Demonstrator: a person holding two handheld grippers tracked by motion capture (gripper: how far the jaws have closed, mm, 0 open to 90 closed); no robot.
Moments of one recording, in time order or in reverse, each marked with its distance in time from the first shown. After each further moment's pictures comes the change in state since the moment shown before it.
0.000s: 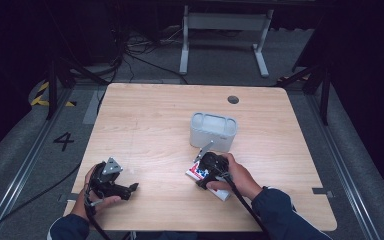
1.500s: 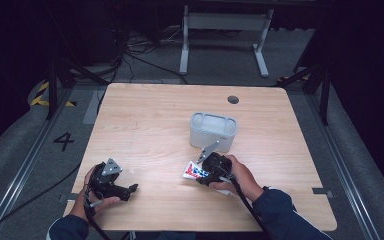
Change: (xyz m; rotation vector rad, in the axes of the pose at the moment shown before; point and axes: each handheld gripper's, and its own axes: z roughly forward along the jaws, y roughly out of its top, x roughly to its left) left arm -0.001 -0.001 -0.001 -0.001 -0.006 0.000; right arm 0.001 -0.007 -0.014 -0.108 0.070 -0.046
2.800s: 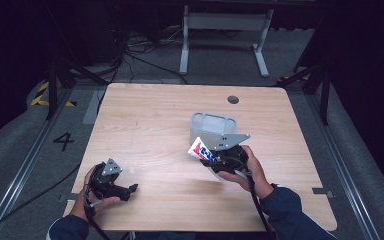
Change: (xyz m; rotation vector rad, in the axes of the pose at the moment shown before) left arm 0.000 0.000 0.000 -0.001 -0.001 -0.006; right arm -0.007 -0.006 -0.057 -0.368 -0.116 0.031
